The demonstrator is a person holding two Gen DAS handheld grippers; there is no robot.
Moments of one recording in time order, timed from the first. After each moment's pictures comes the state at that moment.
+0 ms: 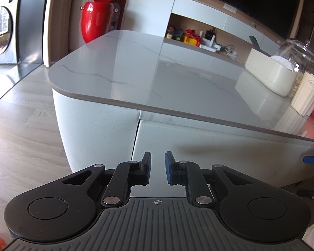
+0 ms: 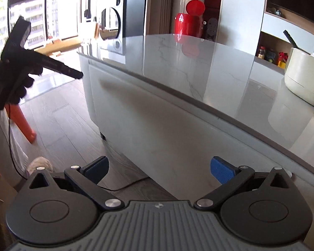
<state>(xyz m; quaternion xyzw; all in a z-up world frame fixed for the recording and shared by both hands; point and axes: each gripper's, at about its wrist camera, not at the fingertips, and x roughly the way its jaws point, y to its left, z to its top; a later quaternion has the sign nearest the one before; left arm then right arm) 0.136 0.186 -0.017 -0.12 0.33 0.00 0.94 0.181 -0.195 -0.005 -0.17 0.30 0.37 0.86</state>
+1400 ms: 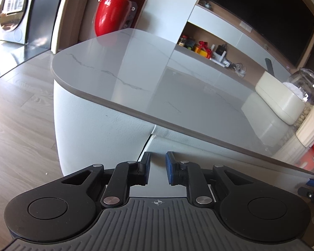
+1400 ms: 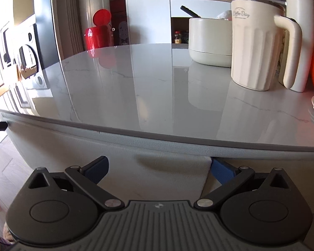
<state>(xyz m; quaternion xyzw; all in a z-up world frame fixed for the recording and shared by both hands) 0.160 0.209 -0.031 -0.20 0.31 0.01 0.93 0.232 -0.255 -0.016 -0.04 0.32 0.18 0.93</state>
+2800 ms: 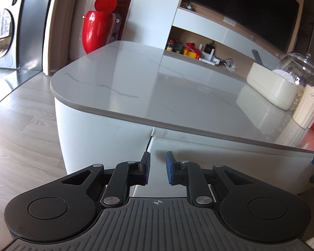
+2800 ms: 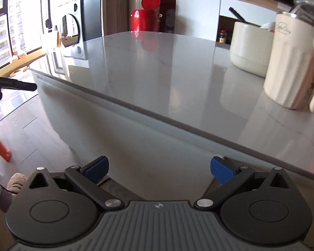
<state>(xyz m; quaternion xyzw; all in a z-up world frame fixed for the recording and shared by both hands) 0.145 0.206 -0.025 -0.13 0.28 0.00 0.95 0.226 -0.266 0.000 -0.10 0.32 0.29 0.89</state>
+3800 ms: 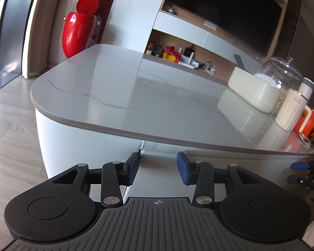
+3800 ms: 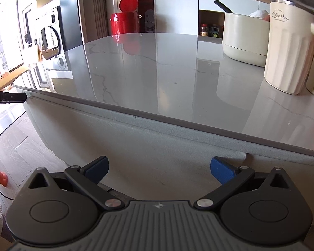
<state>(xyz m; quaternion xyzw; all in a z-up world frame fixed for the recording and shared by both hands) 0.158 0.217 -0.025 -0.14 0.27 -0.07 0.95 0.228 -0.231 -0.011 -0.05 0.33 0.24 0.91</state>
